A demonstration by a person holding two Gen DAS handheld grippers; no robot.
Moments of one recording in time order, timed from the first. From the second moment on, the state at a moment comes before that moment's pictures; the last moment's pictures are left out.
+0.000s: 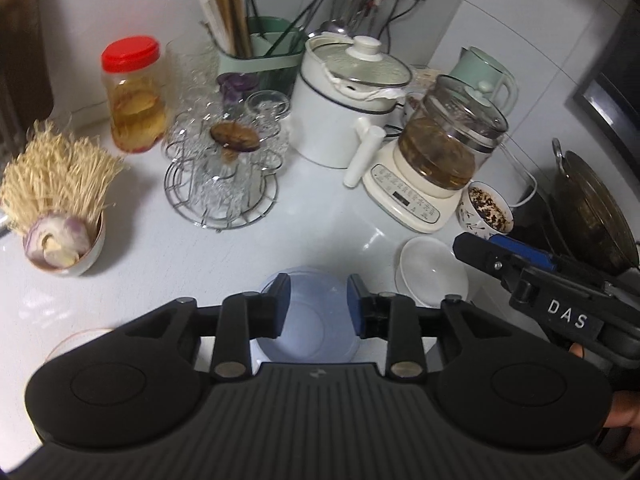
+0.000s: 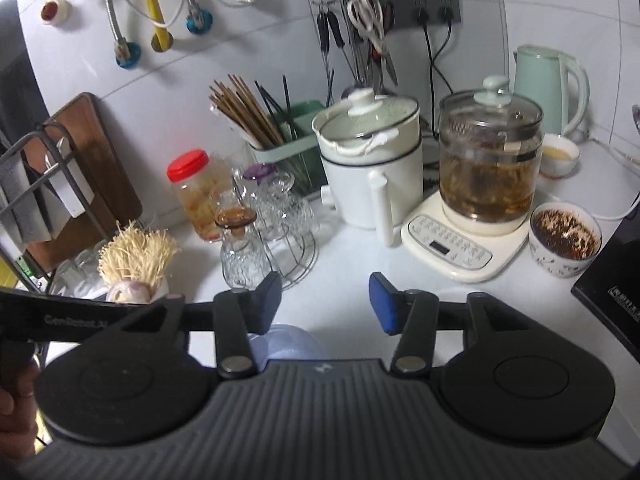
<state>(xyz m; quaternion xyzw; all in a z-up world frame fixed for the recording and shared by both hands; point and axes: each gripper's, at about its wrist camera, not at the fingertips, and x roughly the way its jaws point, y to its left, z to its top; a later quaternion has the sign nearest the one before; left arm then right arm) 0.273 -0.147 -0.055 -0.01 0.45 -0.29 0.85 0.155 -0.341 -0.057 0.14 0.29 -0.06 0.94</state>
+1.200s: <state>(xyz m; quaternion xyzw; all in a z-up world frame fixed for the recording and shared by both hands) 0.316 -0.314 -0.131 0.03 0.48 -0.32 0.81 0.138 -0.492 -0.110 0.22 0.32 -0.15 0.91</state>
